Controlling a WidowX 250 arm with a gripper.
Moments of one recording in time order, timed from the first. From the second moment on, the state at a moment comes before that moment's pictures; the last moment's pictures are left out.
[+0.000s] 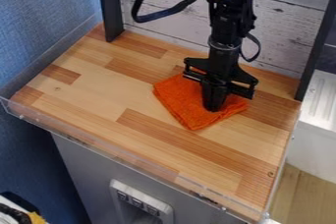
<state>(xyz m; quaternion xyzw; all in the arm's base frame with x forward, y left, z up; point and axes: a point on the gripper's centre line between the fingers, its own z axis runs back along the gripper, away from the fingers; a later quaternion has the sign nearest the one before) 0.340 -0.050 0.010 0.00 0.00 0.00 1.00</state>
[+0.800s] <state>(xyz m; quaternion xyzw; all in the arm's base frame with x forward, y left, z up) 0.341 -0.061 0.015 0.01 0.01 -0.01 1.00</state>
